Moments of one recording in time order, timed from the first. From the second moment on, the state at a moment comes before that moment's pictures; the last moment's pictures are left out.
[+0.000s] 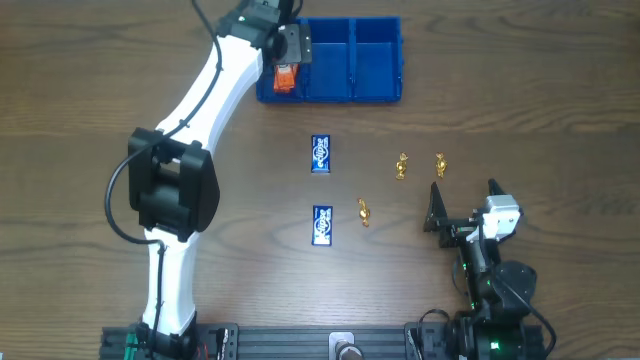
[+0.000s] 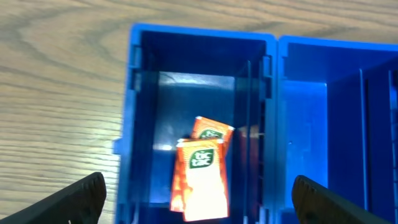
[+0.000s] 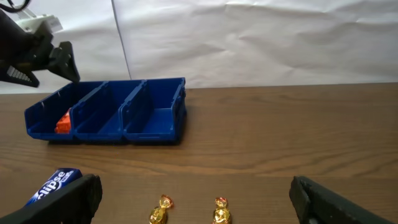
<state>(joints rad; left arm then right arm) -0.36 2.28 2.07 -0.80 -0.14 -0.38 -0.01 0.01 0.01 -0.07 -0.10 0.07</state>
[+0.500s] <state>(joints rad) -0.40 1.37 1.74 -0.43 -0.37 -0.17 -0.01 0.01 0.01 -0.07 -0.10 0.07</state>
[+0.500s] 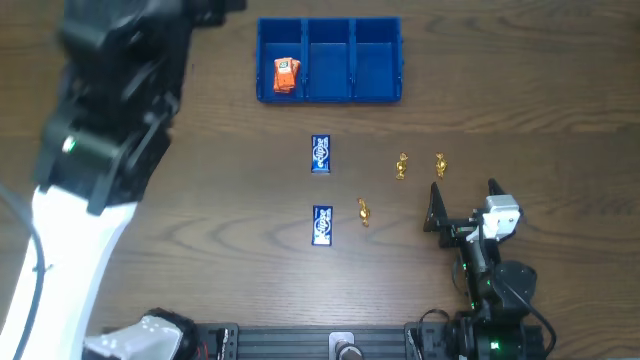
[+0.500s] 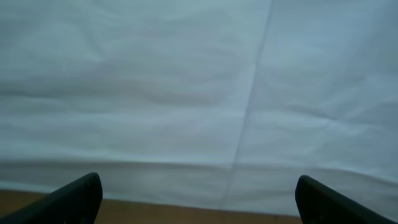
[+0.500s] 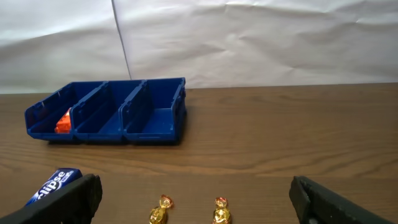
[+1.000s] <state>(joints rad) -0.11 0.68 0.85 -0.13 -0.09 -0.09 -0.01 0.01 0.01 -0.07 -0.10 0.07</state>
